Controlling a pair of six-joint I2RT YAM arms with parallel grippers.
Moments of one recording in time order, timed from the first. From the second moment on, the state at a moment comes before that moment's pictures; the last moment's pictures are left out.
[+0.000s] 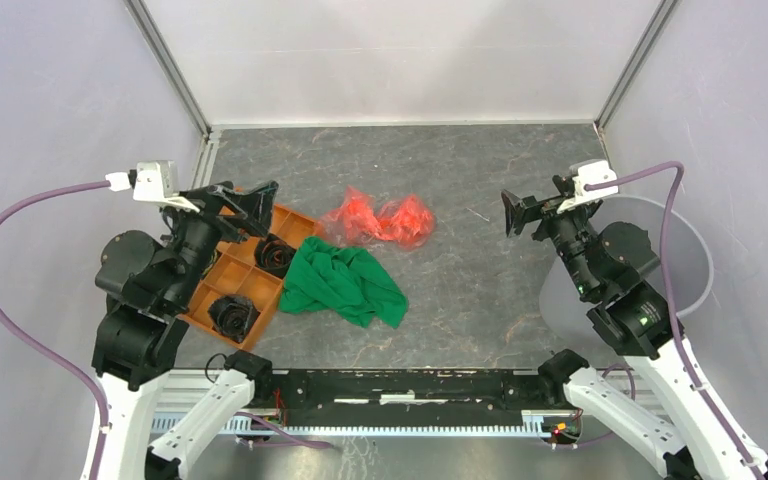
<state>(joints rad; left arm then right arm) -0.36 0.65 1.28 -0.52 -0.08 -0.34 0.57 0.67 0.99 -0.26 0.27 -0.06</state>
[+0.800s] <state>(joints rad) -0.29 0.73 1.22 -0.55 -0.01 -0.34 0.50 0.89 0.97 -0.24 0.13 0.07</state>
